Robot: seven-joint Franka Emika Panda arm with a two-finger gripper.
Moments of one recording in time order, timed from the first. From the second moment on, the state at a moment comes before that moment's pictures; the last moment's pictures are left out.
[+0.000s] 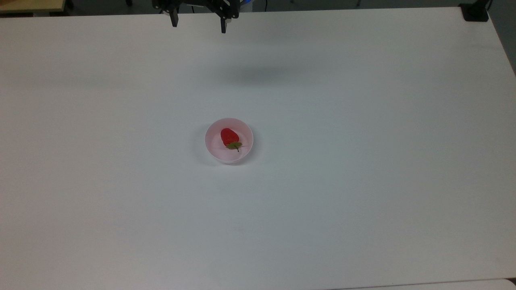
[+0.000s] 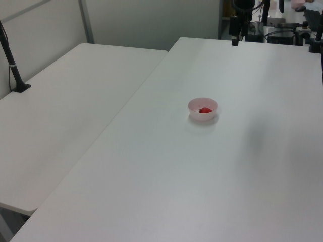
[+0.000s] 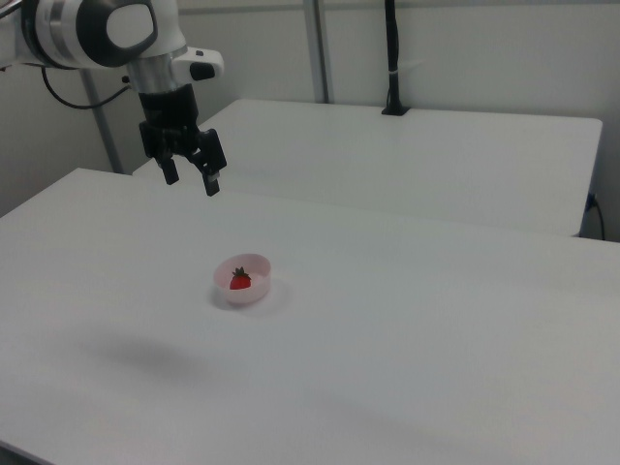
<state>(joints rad) -0.03 0.02 0.04 -1.62 -0.03 1.64 0.12</state>
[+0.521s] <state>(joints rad) -0.03 0.02 0.04 -1.62 -0.03 1.64 0.12</state>
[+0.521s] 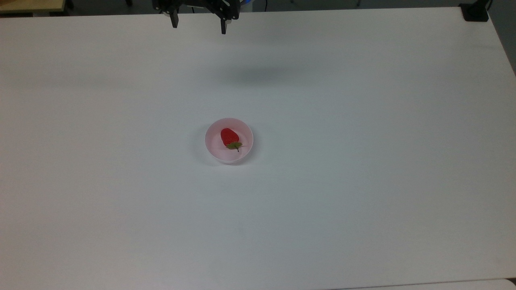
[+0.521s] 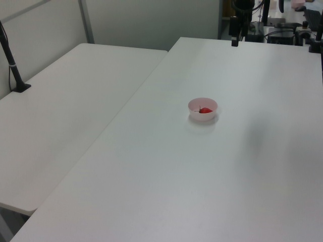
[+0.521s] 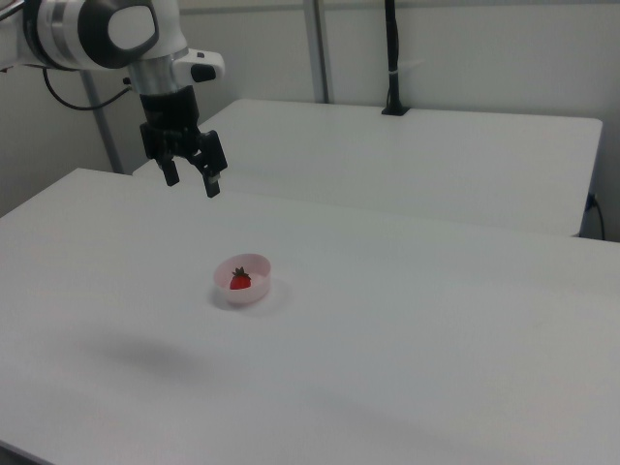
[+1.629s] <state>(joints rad) 0.01 0.27 0.06 -1.62 -0.03 1.90 0.05</state>
